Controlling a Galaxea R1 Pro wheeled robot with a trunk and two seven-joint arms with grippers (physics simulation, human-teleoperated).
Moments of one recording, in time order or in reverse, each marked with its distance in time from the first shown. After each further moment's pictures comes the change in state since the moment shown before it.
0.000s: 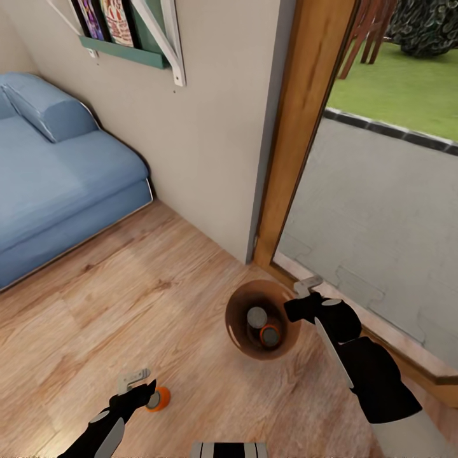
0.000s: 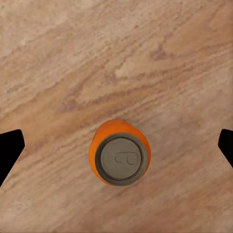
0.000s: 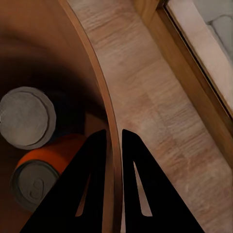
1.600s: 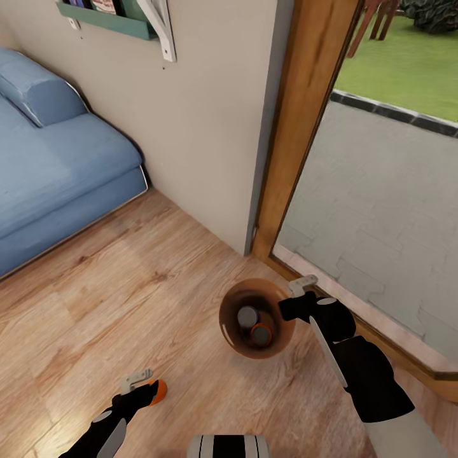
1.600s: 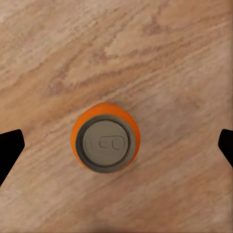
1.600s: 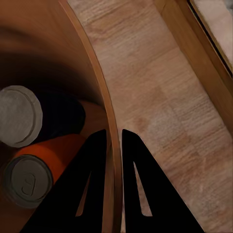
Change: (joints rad) left arm 0.000 -0.002 -0.032 -0.001 -0.002 0.000 0.000; right arm -0.004 0.035 0.000 0.000 -0.001 0.000 0.000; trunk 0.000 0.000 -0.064
